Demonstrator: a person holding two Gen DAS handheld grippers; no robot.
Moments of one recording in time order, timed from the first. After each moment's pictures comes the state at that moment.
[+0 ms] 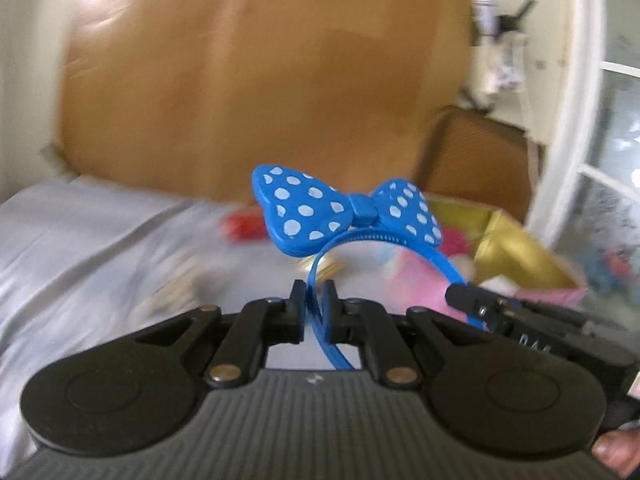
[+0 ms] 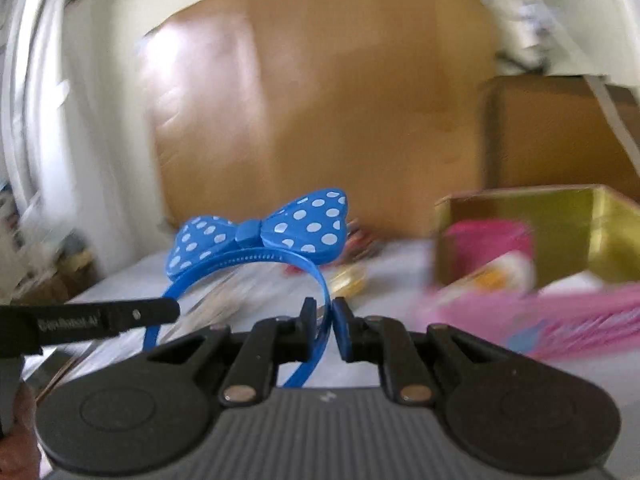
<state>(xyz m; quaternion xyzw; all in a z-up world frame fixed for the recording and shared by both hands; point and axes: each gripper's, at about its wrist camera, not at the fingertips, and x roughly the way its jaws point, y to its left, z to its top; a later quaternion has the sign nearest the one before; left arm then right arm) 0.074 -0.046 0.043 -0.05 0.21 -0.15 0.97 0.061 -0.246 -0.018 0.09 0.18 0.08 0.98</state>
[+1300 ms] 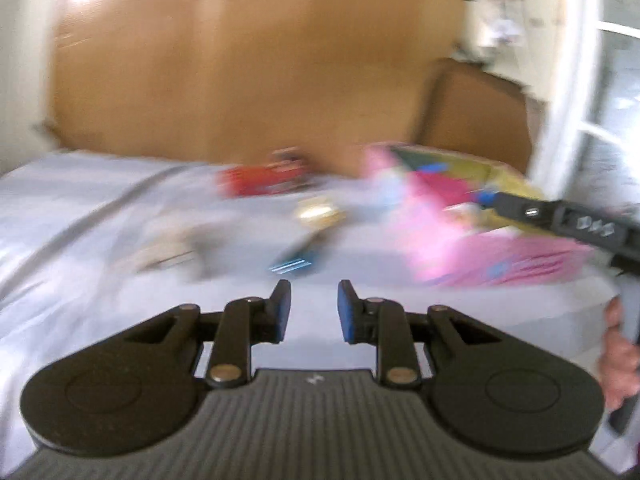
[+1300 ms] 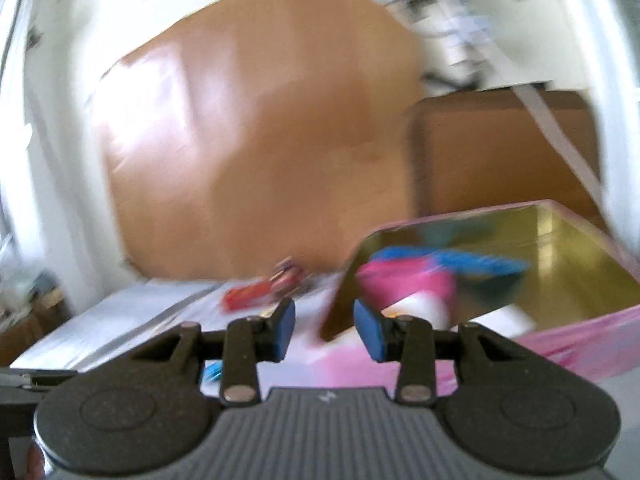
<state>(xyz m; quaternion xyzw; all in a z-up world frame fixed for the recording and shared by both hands) 0.058 -0.024 -0.016 -0.03 0.26 -0.11 0.96 0.058 -0.299 -0.007 0.10 0.17 0.07 0.98</state>
